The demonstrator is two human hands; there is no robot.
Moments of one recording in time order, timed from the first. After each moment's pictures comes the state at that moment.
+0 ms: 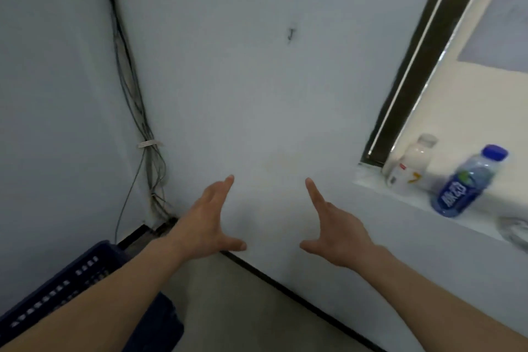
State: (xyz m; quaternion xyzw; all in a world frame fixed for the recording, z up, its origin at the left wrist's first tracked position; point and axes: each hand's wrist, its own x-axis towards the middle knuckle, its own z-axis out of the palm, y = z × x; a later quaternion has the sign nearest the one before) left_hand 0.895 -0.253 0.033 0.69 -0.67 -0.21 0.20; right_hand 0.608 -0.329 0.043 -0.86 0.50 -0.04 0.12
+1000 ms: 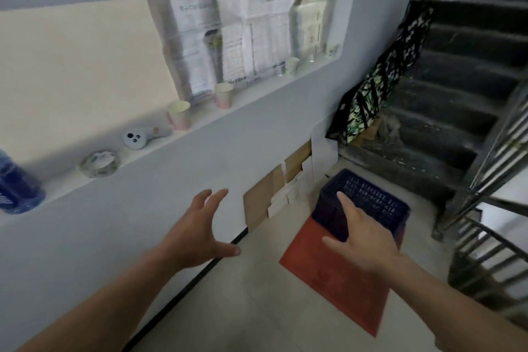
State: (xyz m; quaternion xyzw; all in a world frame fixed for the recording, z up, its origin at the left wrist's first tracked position) left_hand 0.290 -0.183 0.011 0.17 -0.94 -0.29 -0.03; right_hand 0.123 0.120 -0.026 -0.26 0.95 -0.14 0.07
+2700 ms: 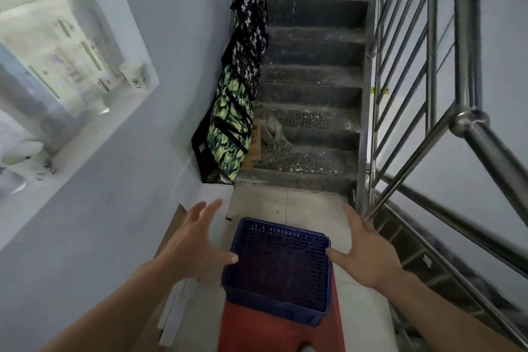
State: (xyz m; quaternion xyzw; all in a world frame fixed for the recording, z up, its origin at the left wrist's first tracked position) left_hand -0.459 -0.057 -0.064 -0.06 -0.95 -0.27 -0.17; right_hand -0.414 0.313 -0.103 0.06 0.98 -0.18 0.10
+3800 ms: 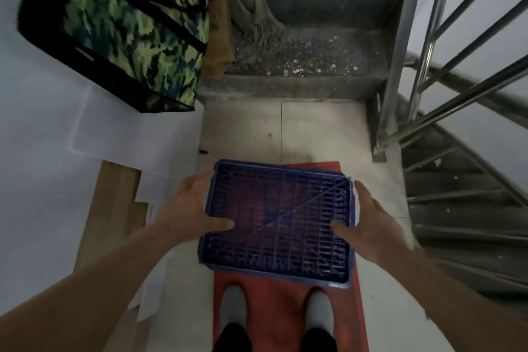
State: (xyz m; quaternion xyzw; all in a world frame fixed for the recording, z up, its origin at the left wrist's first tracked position) left_hand -0.680 -0.016 -0.388 -0.02 -0.89 -0.26 -0.37; right_hand -0.573 0.334 -0.428 0.22 0.91 -0.24 0.26
